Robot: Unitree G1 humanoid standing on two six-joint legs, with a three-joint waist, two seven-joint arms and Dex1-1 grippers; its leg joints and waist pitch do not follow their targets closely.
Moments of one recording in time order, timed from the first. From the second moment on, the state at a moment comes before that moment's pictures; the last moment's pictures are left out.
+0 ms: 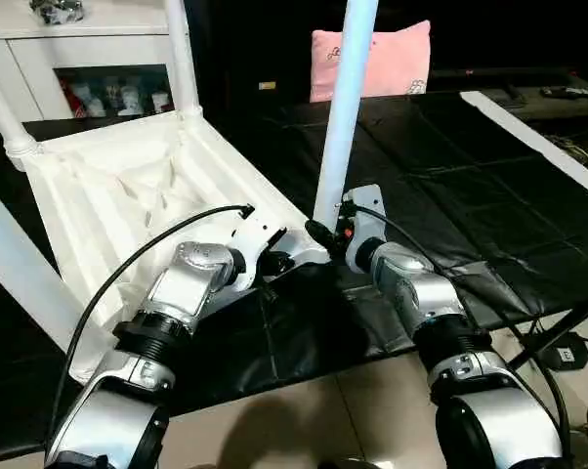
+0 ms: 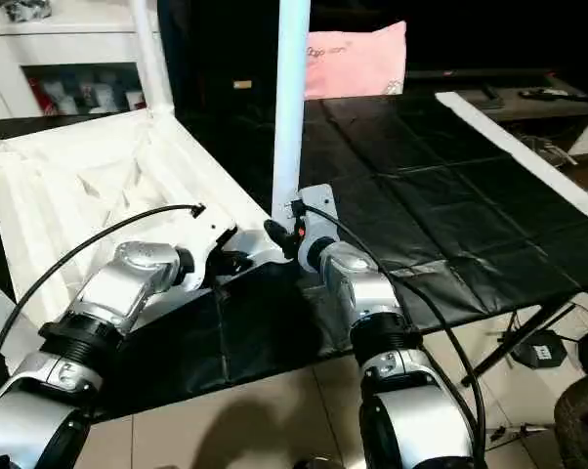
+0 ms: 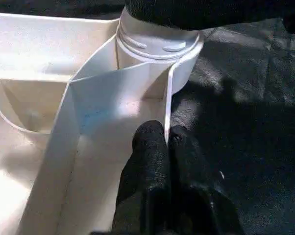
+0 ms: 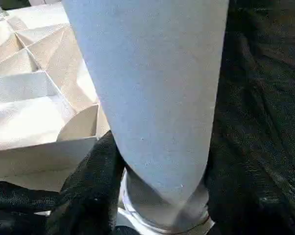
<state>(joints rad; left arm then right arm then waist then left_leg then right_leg) -0.66 0.19 -0.18 0.57 0.08 0.46 -0.77 -0.70 0.02 -0.05 0.80 0.11 0.21 0.42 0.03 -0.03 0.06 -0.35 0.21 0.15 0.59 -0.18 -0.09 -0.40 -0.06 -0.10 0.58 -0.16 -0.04</state>
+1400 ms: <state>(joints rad) -0.63 0.46 -0.37 0.56 0.02 0.06 -1.47 -0.52 -0.37 0.21 0.56 0.20 0.13 1.46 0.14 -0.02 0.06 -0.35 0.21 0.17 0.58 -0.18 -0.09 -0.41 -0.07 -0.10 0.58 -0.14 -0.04</state>
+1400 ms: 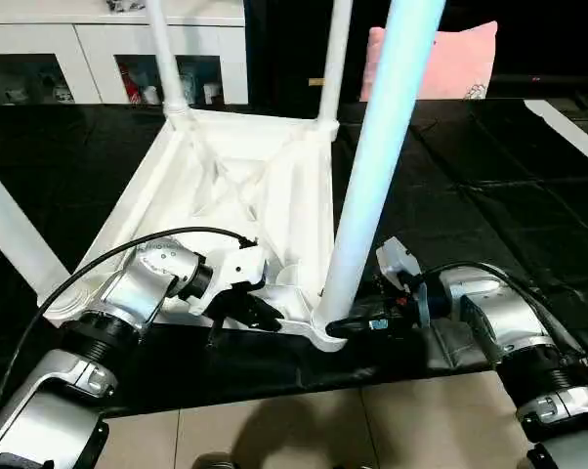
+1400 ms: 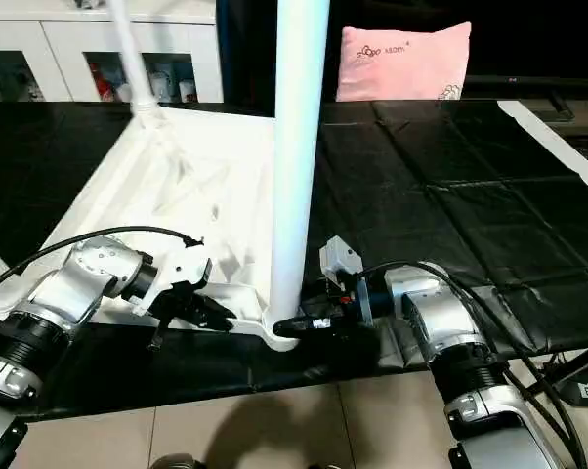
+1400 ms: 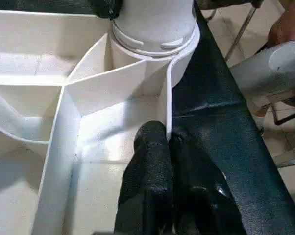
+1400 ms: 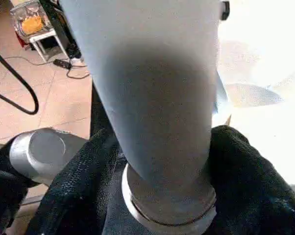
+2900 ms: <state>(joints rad) -0.65 0.21 -0.21 0.56 0.07 0.44 -0.84 -0.57 -0.02 -0.01 0.58 0.10 0.28 0.53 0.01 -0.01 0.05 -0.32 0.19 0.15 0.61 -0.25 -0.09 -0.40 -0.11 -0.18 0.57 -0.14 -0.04</state>
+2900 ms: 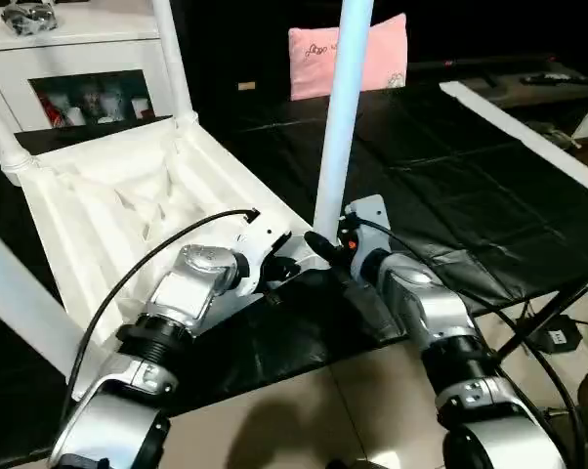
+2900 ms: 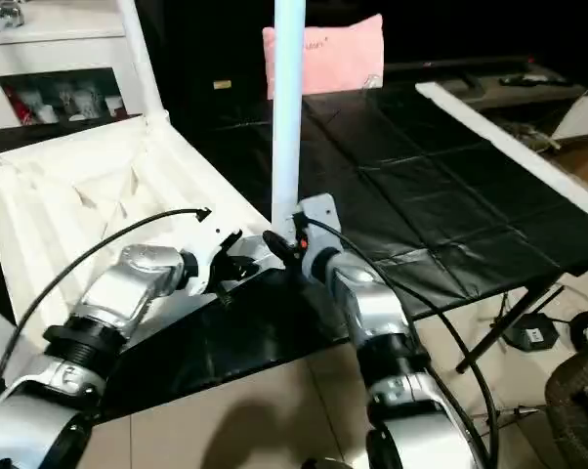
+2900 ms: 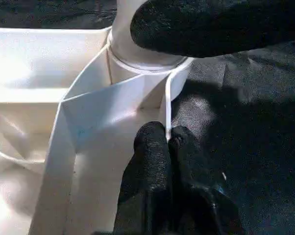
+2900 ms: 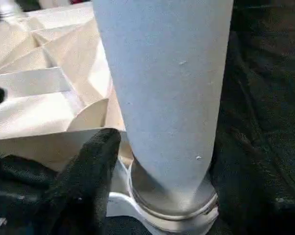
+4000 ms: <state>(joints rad) -0.64 0.44 -0.38 0.57 0.04 0.03 -1.45 -0.53 -0.36 0.21 0.53 0.16 0.07 1.37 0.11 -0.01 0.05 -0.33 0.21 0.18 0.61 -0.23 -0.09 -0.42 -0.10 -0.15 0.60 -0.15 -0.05</state>
